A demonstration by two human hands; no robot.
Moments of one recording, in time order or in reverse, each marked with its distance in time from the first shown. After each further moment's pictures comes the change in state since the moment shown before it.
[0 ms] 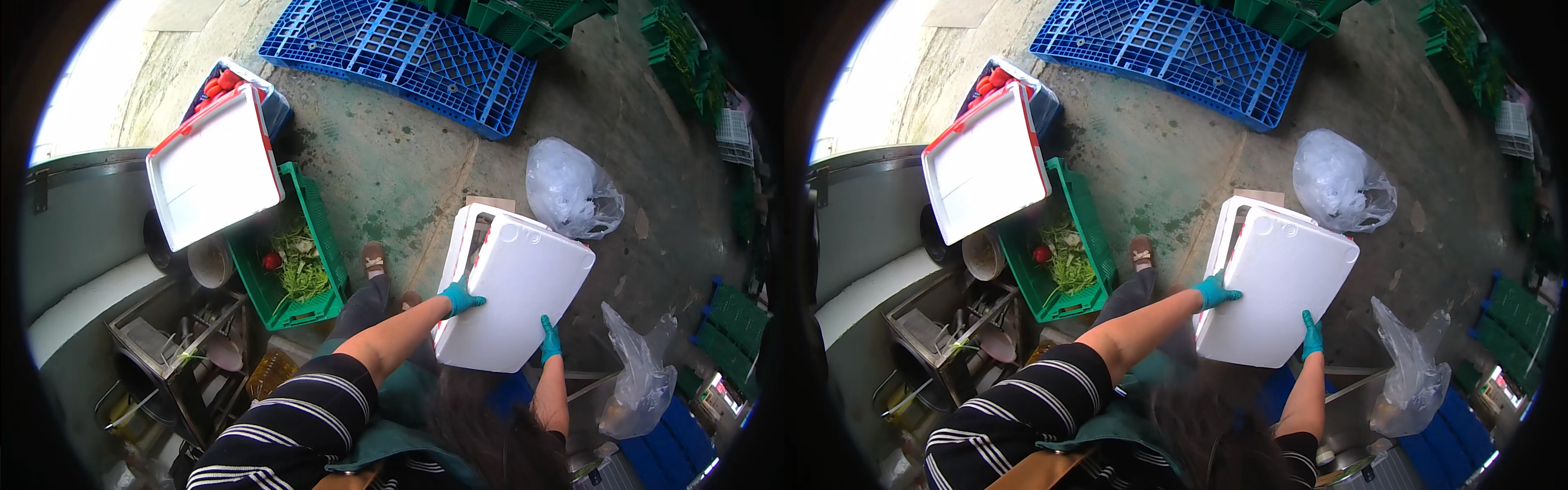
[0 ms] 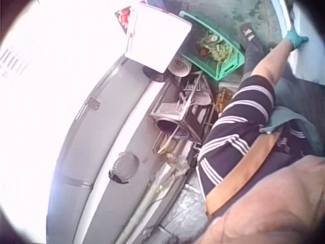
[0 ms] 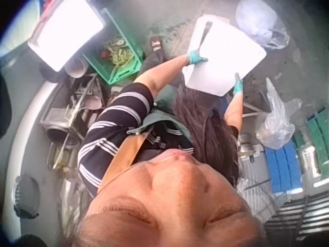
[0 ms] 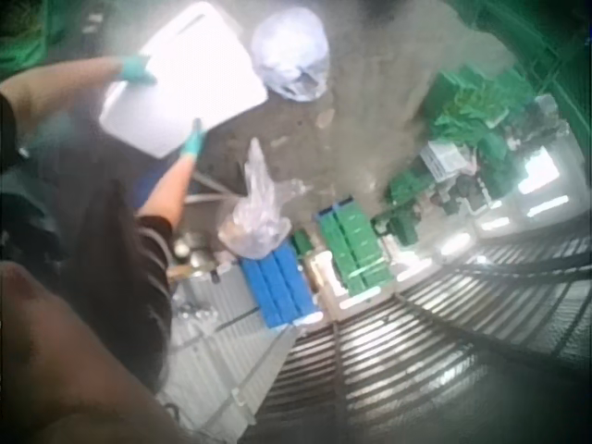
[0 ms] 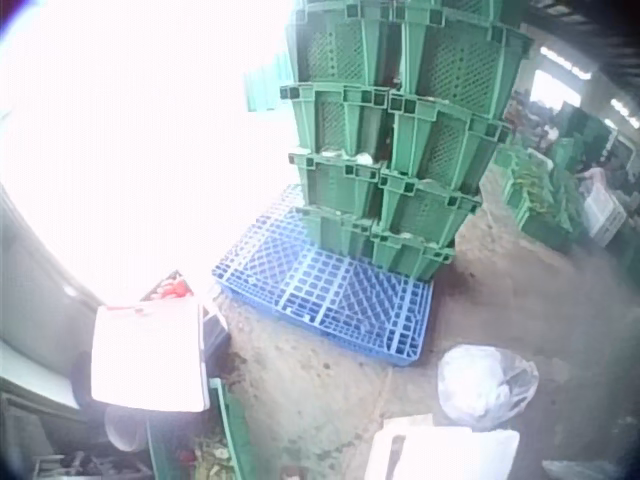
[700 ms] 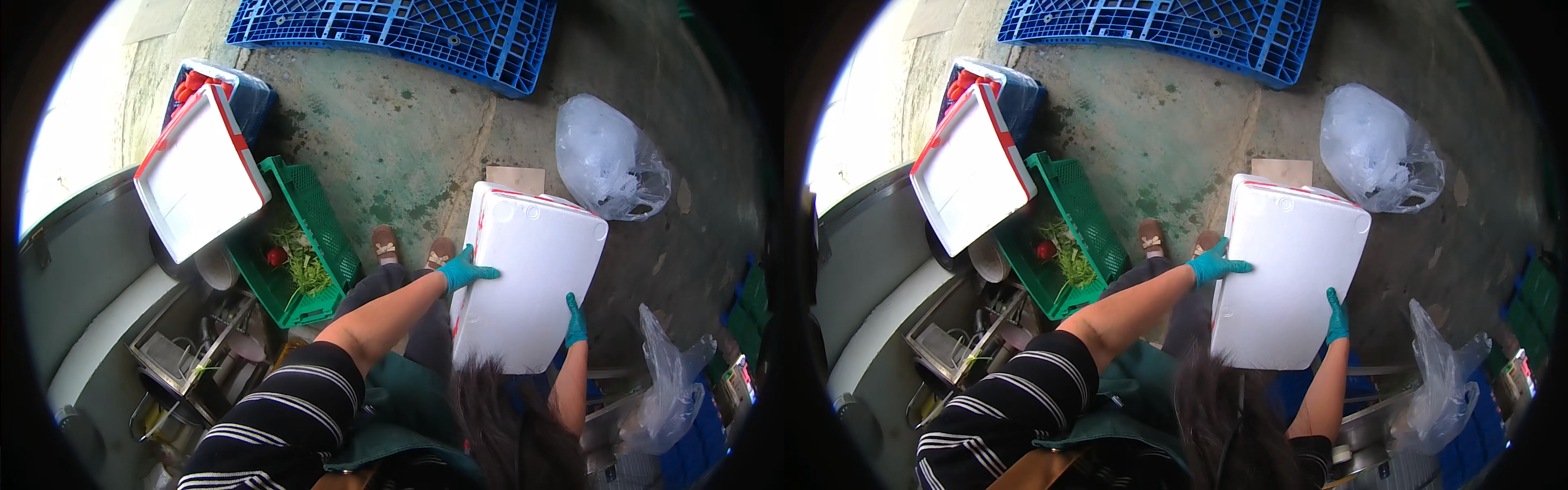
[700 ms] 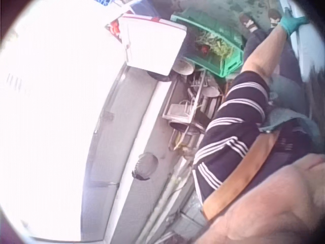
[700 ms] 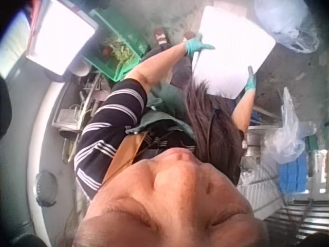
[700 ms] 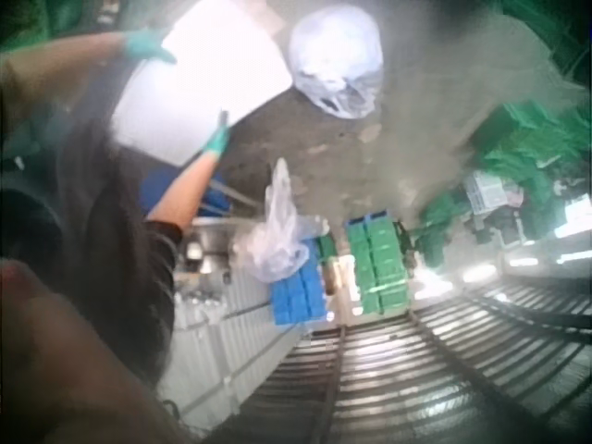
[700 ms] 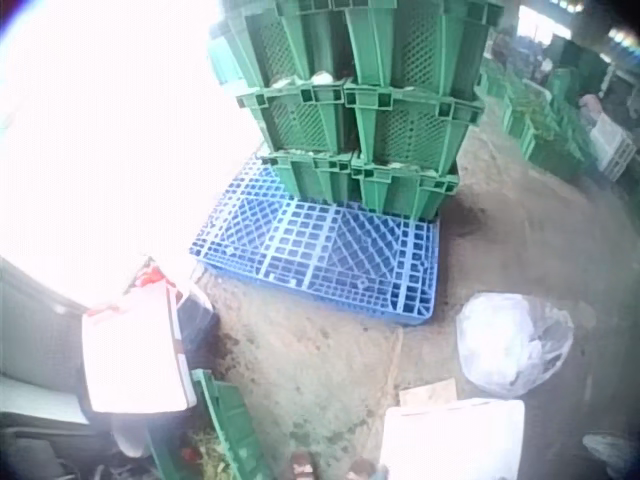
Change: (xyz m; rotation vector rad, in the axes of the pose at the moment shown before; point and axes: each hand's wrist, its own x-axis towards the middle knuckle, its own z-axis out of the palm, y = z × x) left_hand 0.079 -0.010 -0.047 -0.433 -0.143 -0.102; right_hand 0.076 -0.018 0.032 0.038 -0.080 0.095
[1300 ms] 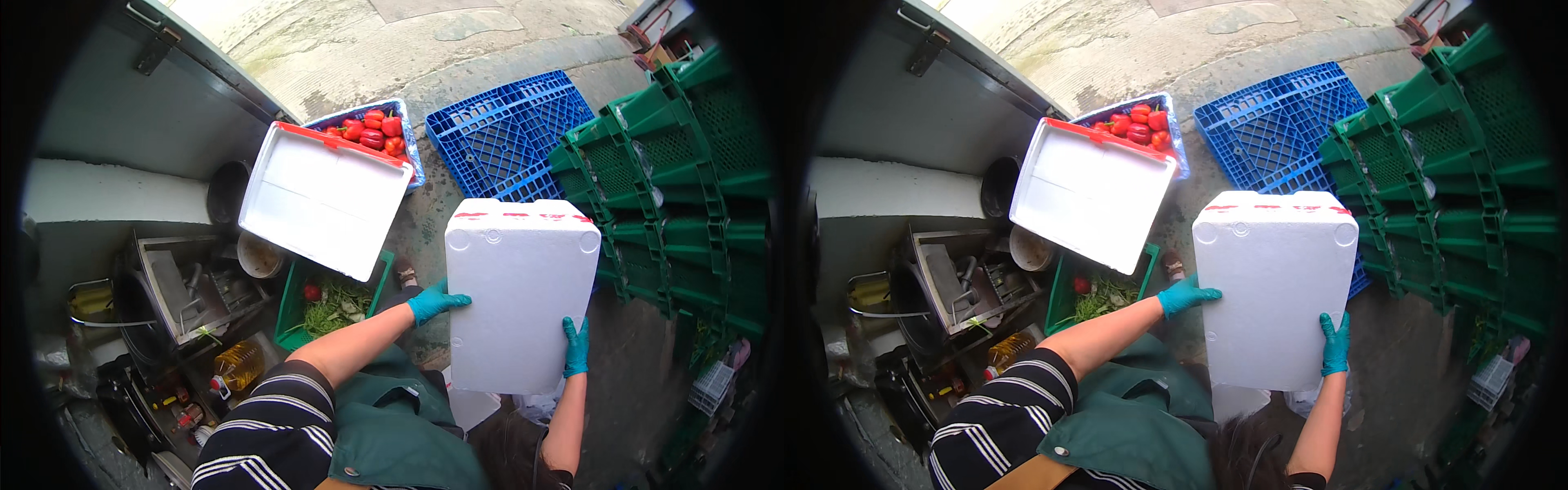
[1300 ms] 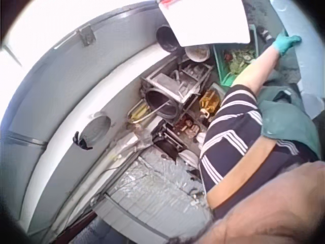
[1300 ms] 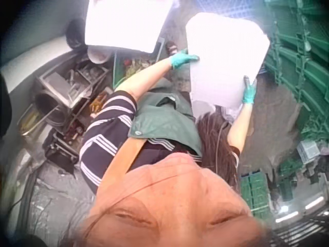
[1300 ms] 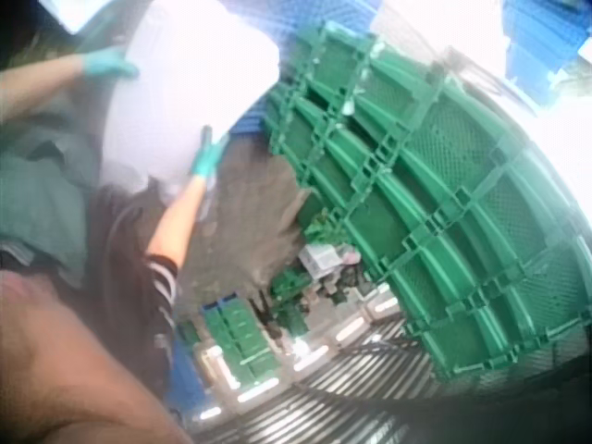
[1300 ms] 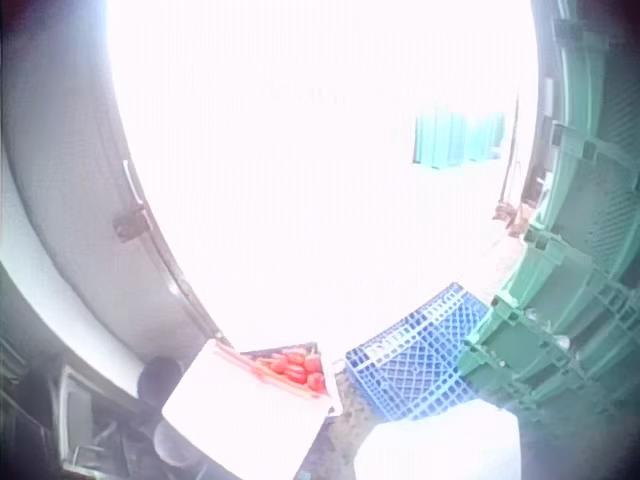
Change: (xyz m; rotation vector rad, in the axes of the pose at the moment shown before) left_hand -0.316 0.248 -0.269 -0.567 0.298 0.727; right_hand -0.222 -0.471 0.388 -0.618 -0.434 -0.949
